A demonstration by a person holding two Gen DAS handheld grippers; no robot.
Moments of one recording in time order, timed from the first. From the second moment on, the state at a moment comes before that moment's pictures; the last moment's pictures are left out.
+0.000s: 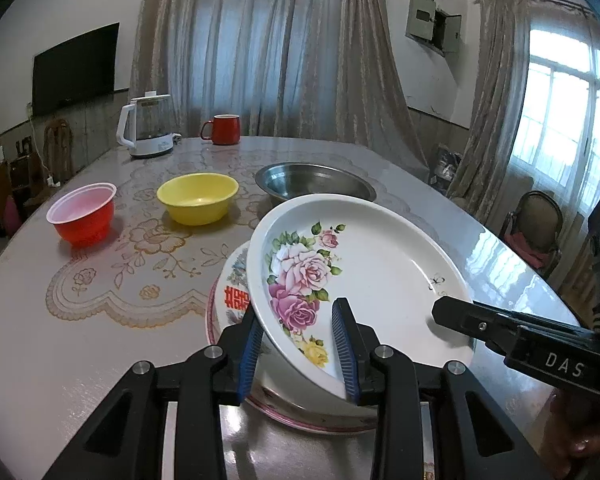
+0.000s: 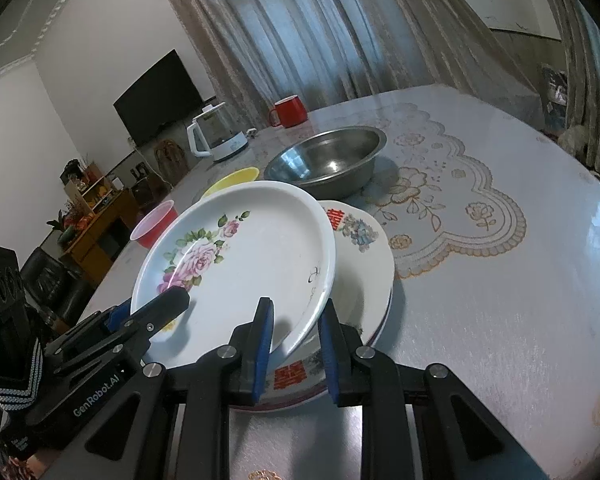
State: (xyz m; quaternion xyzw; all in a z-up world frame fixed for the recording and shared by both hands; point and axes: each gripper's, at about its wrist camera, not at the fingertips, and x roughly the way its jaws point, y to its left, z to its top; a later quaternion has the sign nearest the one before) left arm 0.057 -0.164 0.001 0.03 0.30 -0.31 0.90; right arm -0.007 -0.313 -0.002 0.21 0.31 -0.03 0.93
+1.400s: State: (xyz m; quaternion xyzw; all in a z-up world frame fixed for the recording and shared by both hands) left arm 0.084 -0.187 -0.017 0.06 0.37 -0.30 0.88; right arm 0.038 -0.315 -0.010 0.17 0.42 -0.08 0.89
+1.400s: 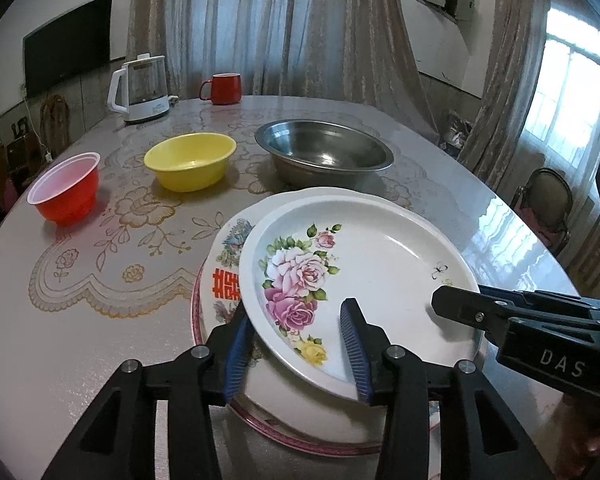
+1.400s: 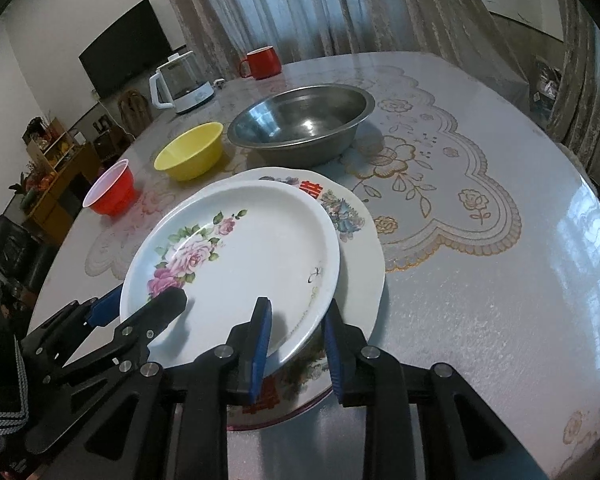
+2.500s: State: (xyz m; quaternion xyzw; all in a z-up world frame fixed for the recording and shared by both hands) left arm 0.094 -0.160 0.002 0.03 0.41 -0.29 0.86; right arm 0.048 -0.321 -0.004 0.15 0.43 -0.09 0.89
